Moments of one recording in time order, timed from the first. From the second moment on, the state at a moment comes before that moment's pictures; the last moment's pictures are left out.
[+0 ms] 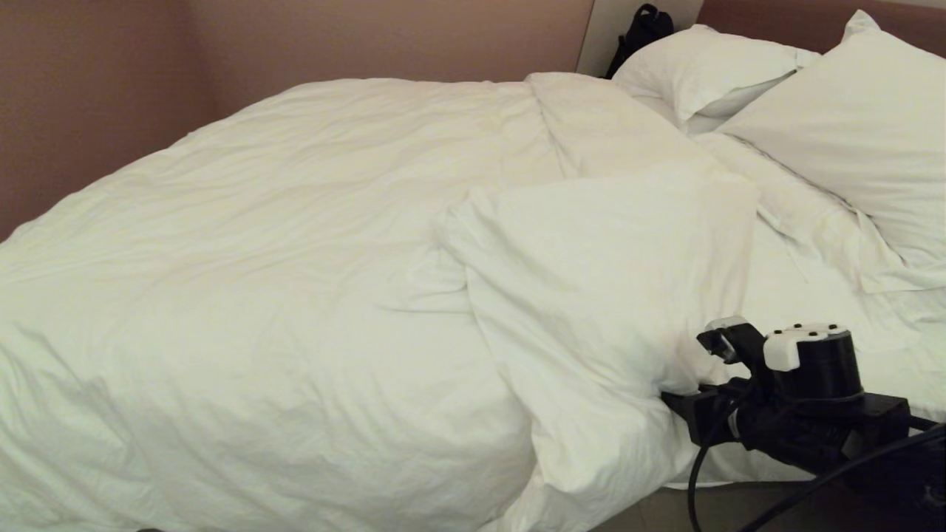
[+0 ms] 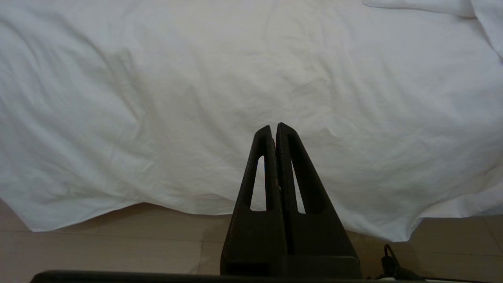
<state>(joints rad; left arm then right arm) 0.01 0.00 0.00 0.00 0.01 -0.03 0.32 1.71 -0.45 -0.72 -0.13 0.00</state>
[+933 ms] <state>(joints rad) 0.01 0.00 0.00 0.00 0.01 -0.03 0.32 1.34 -0.60 -0.52 -0.15 -0.01</state>
